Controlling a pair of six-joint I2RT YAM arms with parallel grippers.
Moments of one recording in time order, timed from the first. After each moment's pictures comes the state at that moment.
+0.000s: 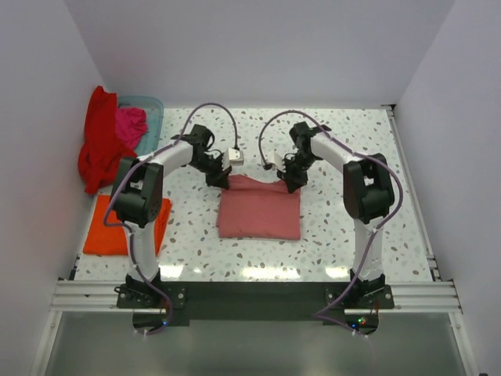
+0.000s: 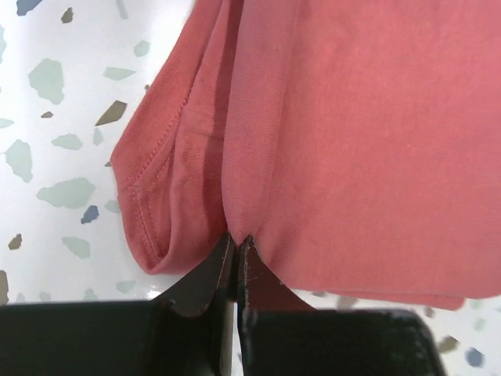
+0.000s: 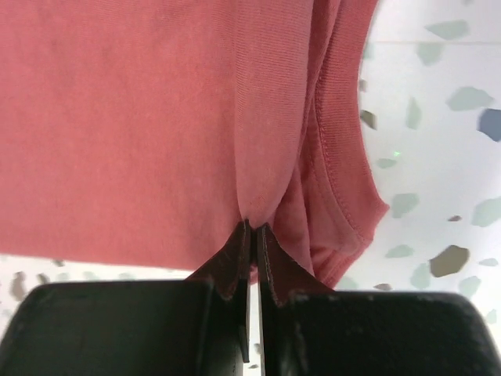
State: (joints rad) left arm -0.29 2.05 1.44 -0.69 0.75 0.98; right arm 0.34 2.13 1.66 -1.05 -0.47 -1.18
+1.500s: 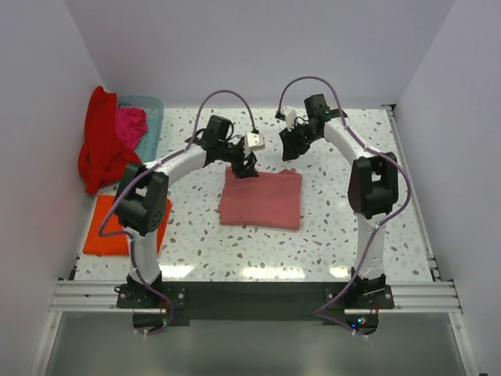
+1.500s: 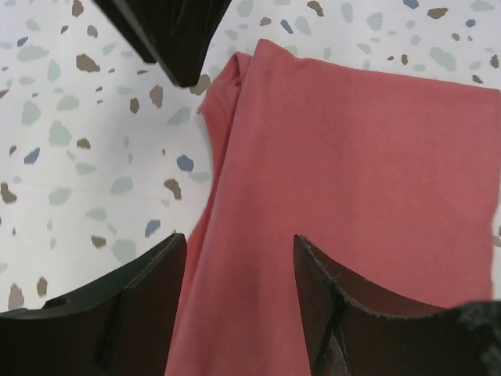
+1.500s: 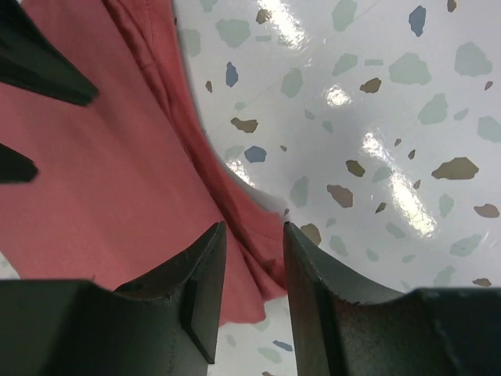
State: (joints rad) left arm -0.42 1.94 1.40 -0.27 0.80 0.64; right arm 0.25 2.13 1.84 -0.82 -0.54 -0.47
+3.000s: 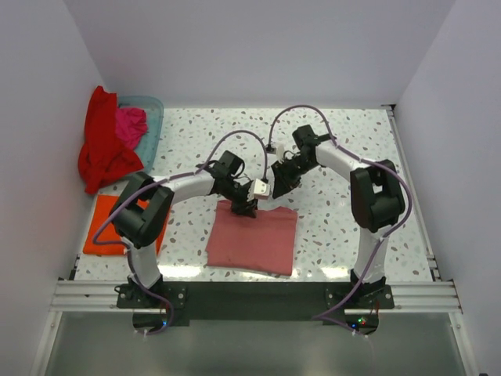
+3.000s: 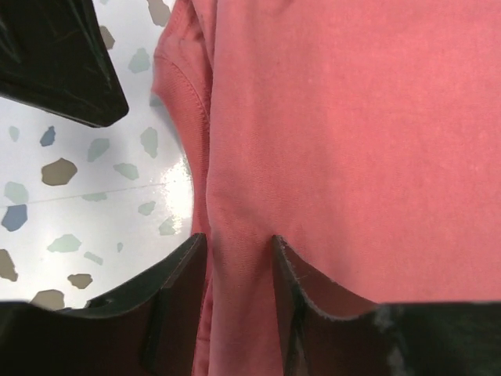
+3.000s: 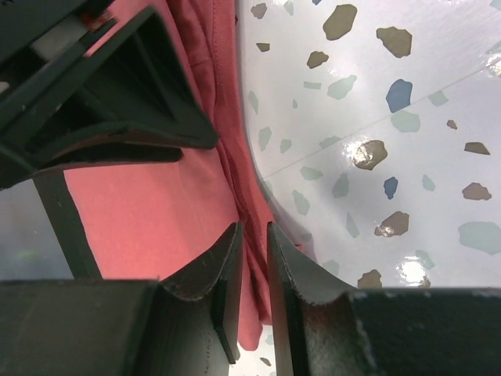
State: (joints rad) left arm -0.59 1.85 1.13 -0.38 0.79 0.87; right arm 0.36 1.98 1.45 -0.81 -0.78 -0.41
